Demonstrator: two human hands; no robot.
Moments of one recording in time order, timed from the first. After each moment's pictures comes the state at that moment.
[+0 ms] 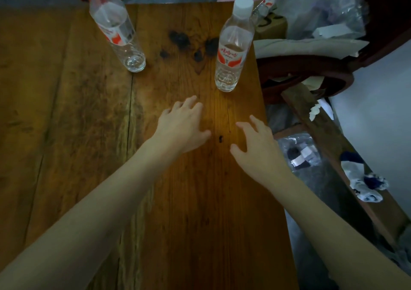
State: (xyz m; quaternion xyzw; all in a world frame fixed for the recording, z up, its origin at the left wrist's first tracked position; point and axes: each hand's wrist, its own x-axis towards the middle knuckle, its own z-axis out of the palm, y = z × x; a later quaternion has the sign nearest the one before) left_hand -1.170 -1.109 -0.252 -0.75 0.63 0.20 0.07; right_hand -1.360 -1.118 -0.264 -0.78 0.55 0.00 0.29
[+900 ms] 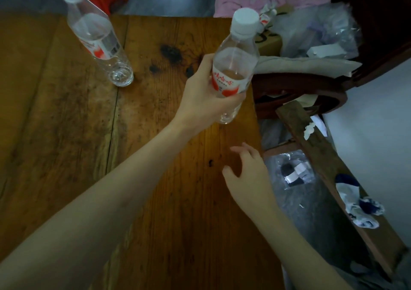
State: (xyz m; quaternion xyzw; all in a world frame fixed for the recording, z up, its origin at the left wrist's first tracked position) left_hand -1.190 -1.198 -0.255 -0.60 0.52 0.33 -0.51; right_hand -1.358 -1.126 -0.294 -0.71 0.60 -0.10 0.35
